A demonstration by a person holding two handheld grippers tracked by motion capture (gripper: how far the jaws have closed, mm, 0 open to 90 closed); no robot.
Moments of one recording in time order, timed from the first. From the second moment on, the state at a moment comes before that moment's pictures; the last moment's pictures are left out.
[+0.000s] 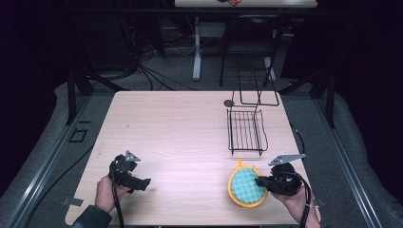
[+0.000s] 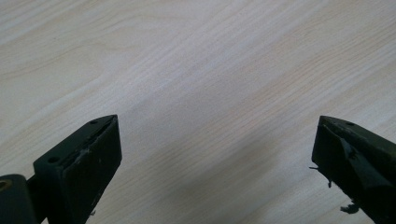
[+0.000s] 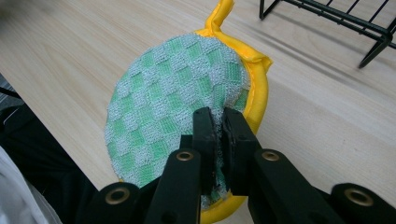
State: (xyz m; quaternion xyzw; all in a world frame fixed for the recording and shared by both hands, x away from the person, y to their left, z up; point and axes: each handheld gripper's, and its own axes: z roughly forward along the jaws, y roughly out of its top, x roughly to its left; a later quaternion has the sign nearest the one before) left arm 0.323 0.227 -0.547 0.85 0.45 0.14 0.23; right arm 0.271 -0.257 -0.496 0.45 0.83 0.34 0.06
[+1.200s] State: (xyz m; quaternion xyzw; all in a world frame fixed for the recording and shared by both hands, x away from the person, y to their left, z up) left arm 0.327 0.229 -0.550 0.85 0.46 0.15 0.22; right arm 0.285 -0.281 -0.462 0.46 0.80 0.36 0.13
